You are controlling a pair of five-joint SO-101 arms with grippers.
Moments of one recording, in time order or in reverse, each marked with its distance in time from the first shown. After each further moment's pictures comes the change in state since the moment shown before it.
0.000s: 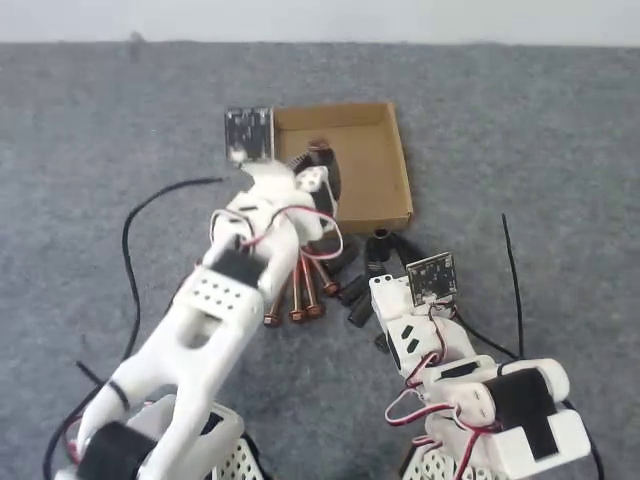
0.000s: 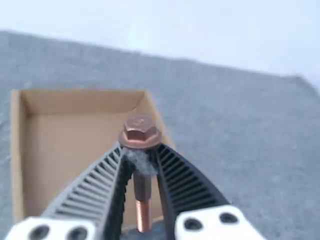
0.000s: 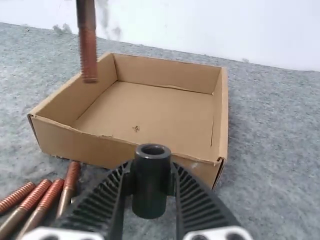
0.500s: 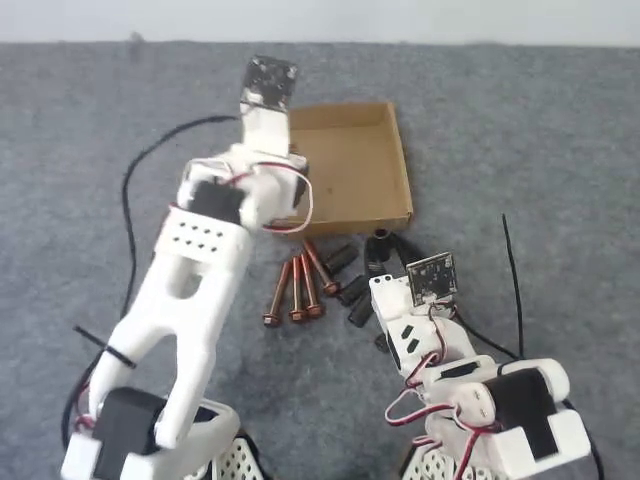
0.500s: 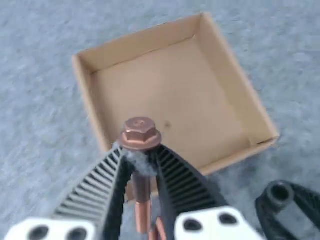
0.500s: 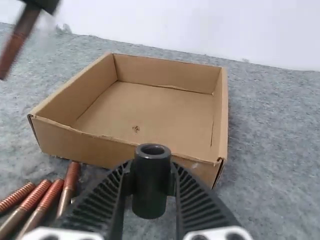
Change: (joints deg) left arm -7.0 12.0 -28.1 41.4 -22.7; right arm 0.0 0.0 0.0 0.0 0.0
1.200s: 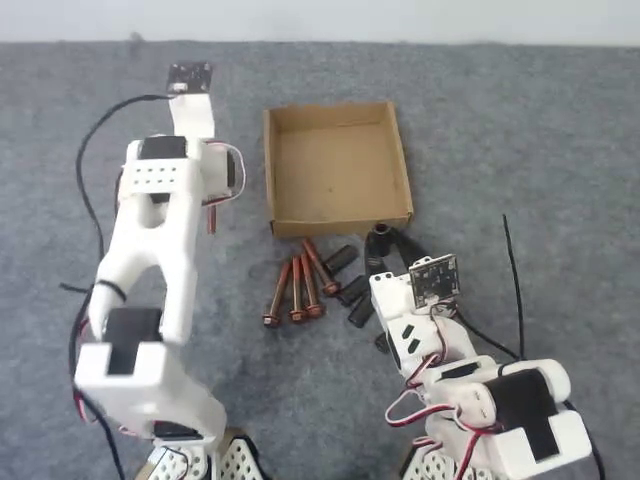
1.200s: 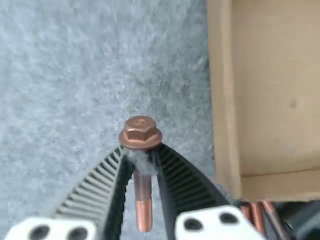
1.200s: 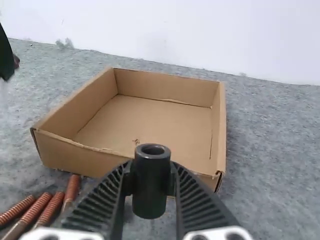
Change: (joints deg) left arm -19.0 23.0 -20.3 17.6 0.0; right arm 0.0 0.0 0.0 -3.0 0.0
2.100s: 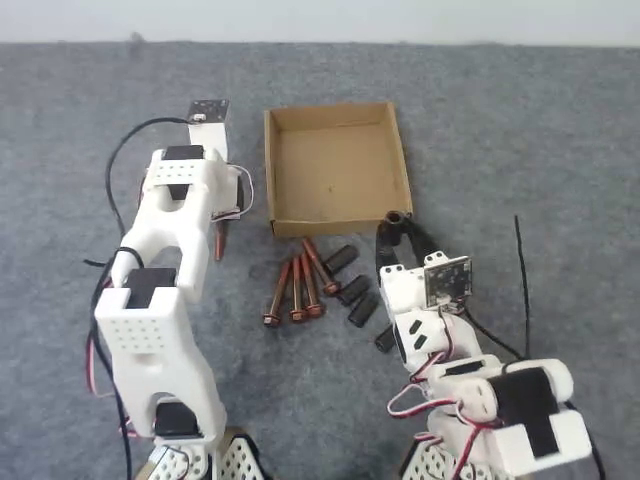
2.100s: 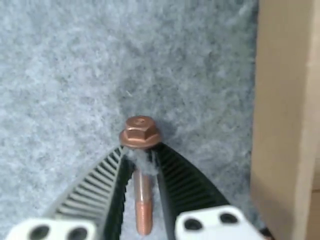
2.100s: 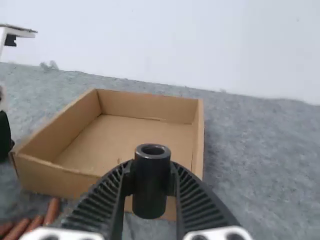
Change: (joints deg) left arm -0.4 21.3 -6.6 0.0 -0.3; right arm 3.3 0.0 0.0 -4.3 0.2
